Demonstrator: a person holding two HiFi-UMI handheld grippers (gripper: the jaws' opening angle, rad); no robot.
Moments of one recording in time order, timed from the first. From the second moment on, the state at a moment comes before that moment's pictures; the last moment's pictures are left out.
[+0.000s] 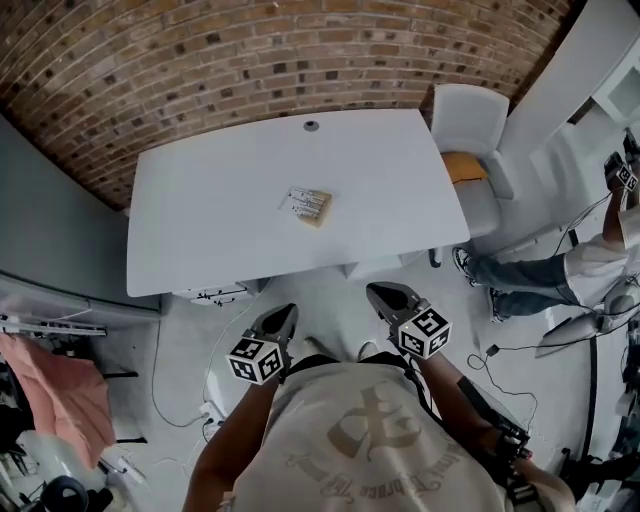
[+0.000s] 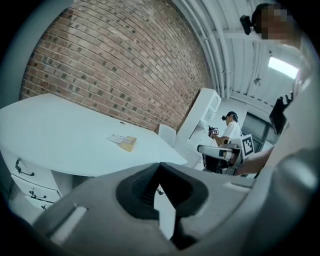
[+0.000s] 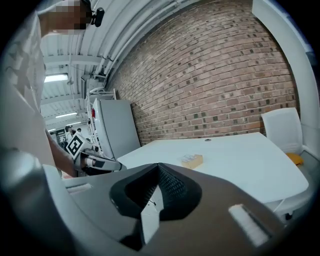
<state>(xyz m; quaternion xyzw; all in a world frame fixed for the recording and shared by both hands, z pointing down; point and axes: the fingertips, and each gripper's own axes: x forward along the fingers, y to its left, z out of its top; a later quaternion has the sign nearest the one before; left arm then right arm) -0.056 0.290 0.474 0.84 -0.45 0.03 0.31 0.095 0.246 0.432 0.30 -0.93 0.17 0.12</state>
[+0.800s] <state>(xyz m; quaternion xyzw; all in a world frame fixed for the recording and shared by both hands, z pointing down) -0.098 0.259 0.491 0.83 -0.45 0.05 0.32 0.062 0.206 0.441 0.30 -0.93 0.15 0.13</state>
